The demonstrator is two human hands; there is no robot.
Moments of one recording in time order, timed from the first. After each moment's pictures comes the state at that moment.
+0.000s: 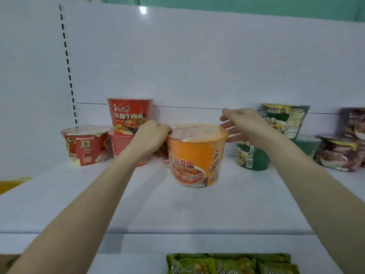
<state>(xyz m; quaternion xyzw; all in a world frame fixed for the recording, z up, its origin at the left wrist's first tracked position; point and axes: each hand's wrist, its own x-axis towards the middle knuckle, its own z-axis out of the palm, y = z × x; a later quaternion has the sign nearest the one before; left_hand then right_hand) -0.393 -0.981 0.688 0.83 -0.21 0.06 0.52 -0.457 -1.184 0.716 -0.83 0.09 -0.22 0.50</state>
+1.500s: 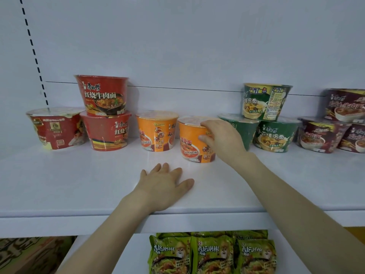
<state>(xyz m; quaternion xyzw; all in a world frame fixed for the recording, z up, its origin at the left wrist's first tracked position) -0.452 -1.031 0.583 0.94 -0.32 0.00 0.04 -0.457 -1.215 0.634 -0.95 0.04 -0.32 0.06</state>
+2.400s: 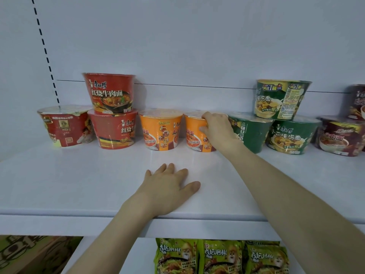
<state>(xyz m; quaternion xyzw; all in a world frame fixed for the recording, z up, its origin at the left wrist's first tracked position) -0.452 -1.033 0.582 0.95 -0.32 0.00 0.05 -0.389 -1.220 0.637 -0.96 0.08 -0.28 0.06</state>
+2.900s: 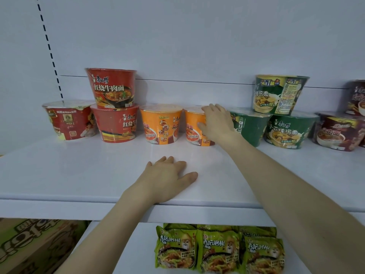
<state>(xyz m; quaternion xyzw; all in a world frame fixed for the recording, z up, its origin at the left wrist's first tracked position) -0.451 -1.033 0.578 0.94 -0.33 0.04 0.10 -0.401 -1.216 0.640 -0.96 0.07 -0.29 0.02</state>
